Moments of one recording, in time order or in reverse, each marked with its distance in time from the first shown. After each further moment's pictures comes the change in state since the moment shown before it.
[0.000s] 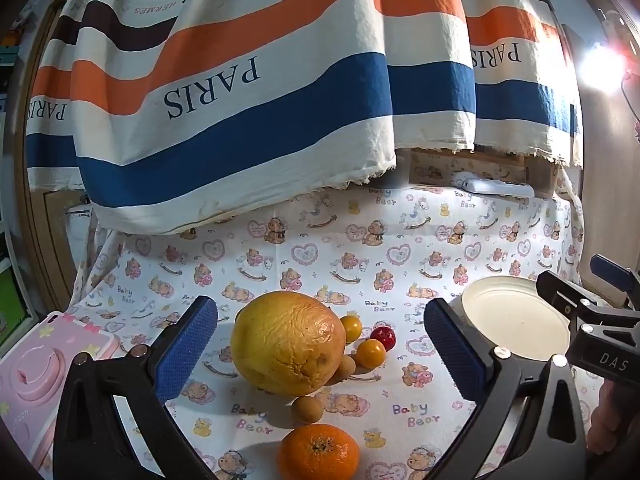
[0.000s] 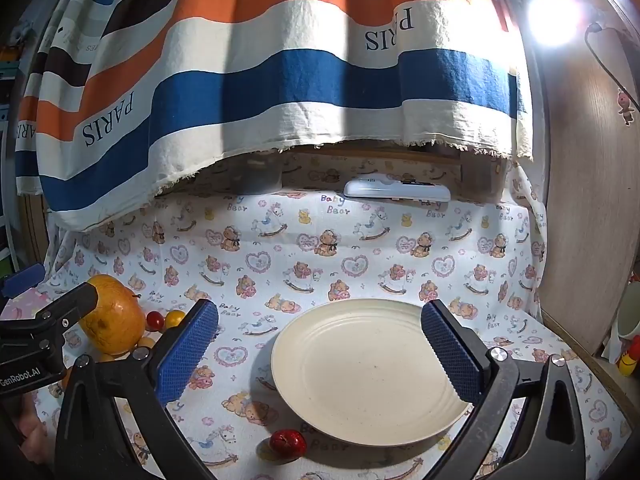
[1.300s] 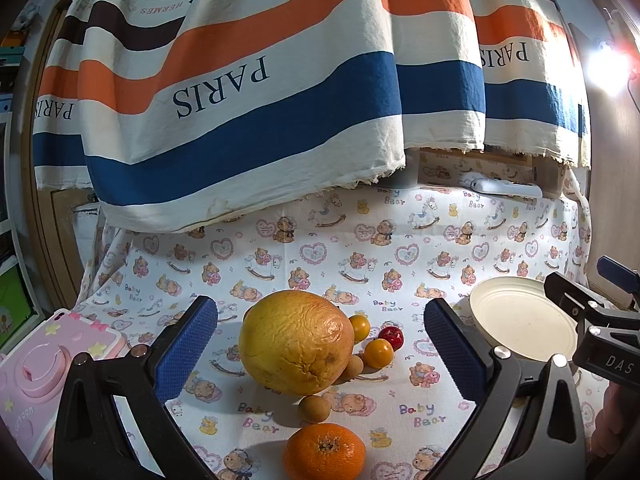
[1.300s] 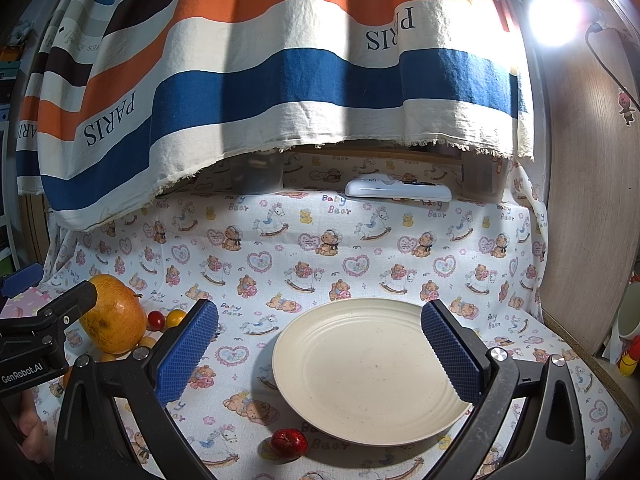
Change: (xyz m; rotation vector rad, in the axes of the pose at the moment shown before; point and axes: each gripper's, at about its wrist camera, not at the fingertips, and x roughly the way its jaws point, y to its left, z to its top) left arm 0.001 0.002 0.000 -0.002 0.003 0.015; right arm 0.000 0.001 -0.001 0.000 0.000 0.000
